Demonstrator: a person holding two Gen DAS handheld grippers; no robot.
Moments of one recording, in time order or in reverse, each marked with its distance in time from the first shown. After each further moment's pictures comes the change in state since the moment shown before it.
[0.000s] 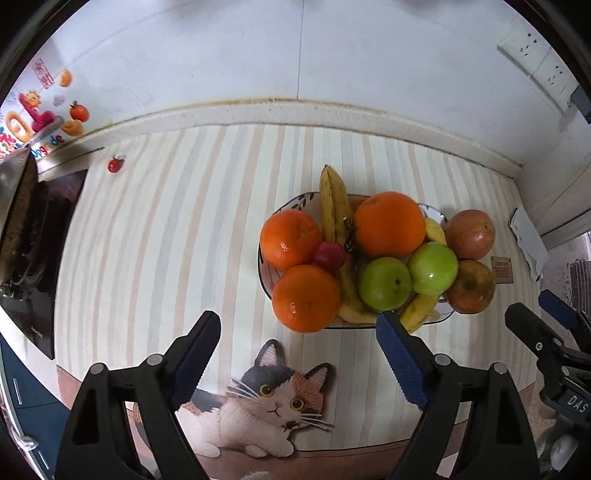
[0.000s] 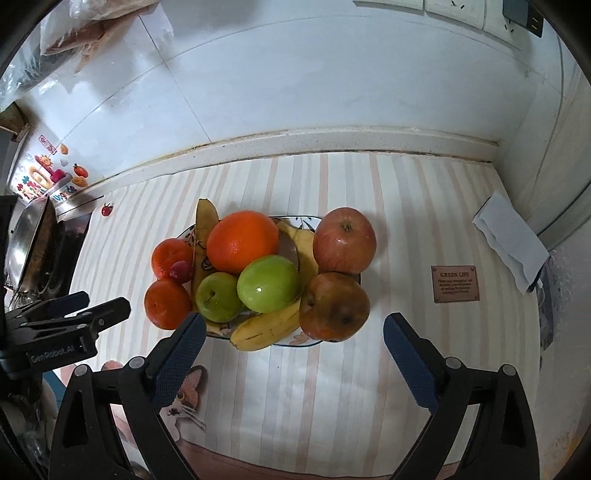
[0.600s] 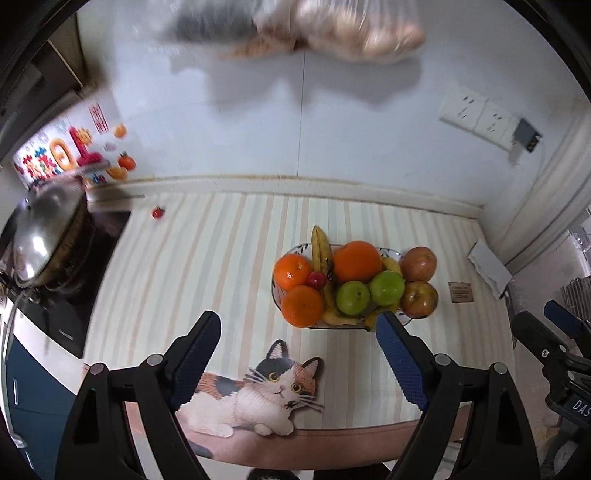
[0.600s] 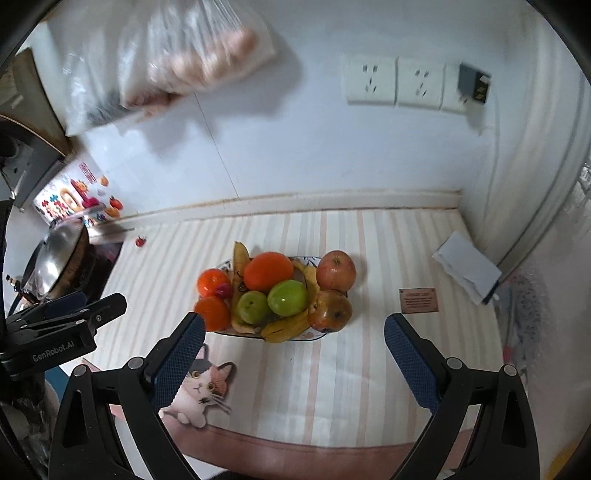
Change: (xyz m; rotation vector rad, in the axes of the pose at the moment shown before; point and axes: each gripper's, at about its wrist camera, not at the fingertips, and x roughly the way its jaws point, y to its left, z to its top) left arm -0.138 0.002 -0.055 0.011 -0.269 0.000; right arm -0.156 0.030 -0.049 -0.014 -0.237 -0.022
